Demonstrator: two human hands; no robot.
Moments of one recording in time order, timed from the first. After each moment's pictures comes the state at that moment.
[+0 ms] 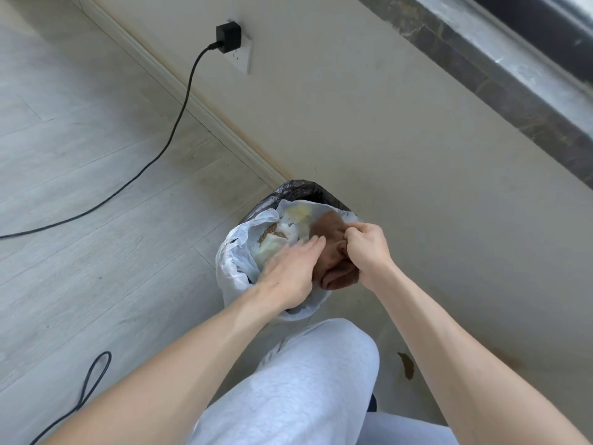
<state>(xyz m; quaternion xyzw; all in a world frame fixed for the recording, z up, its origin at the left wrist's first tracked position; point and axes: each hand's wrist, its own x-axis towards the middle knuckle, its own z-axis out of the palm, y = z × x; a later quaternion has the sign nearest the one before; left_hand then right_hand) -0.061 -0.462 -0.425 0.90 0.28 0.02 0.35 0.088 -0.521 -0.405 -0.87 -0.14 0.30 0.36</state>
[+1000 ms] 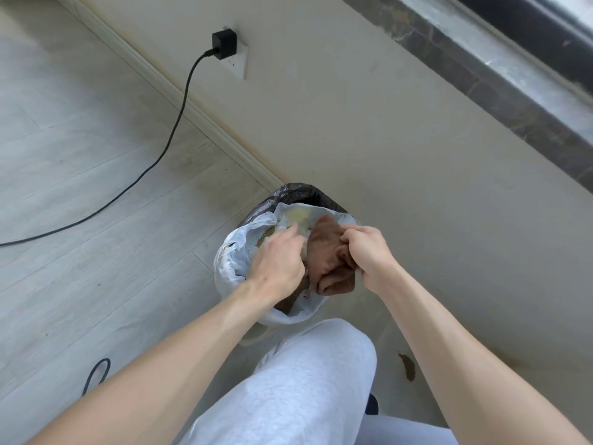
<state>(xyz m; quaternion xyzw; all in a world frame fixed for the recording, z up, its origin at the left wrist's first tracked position) -0.063 -0.448 -0.431 0.87 0.31 0.13 0.36 0.086 -0.522 -0.383 -0.84 -0.09 0.35 0.41</state>
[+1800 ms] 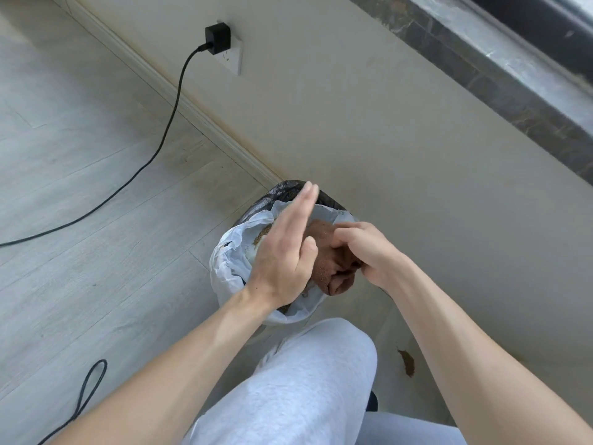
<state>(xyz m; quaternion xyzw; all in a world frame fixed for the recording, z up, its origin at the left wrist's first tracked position) -0.065 -0.454 -0.419 0.82 0.20 0.27 0.47 0.092 -0.522 -0.369 -0.83 -0.14 0.43 0.33</state>
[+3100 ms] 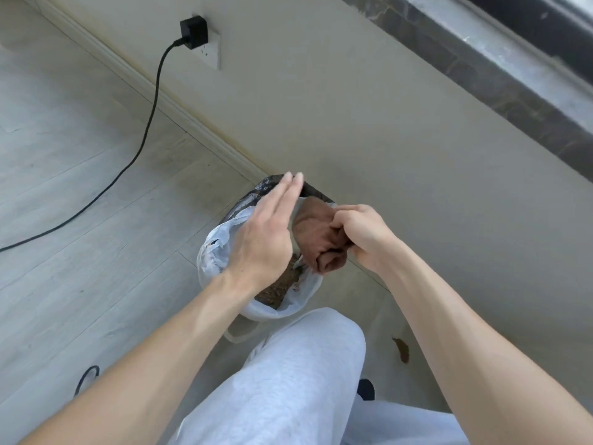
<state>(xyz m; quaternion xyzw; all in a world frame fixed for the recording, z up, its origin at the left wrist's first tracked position) -0.058 -0.432 -0.423 0.88 0.27 0.20 0.34 0.103 -0.522 -0.368 -0.81 -0.11 0.39 0.42</state>
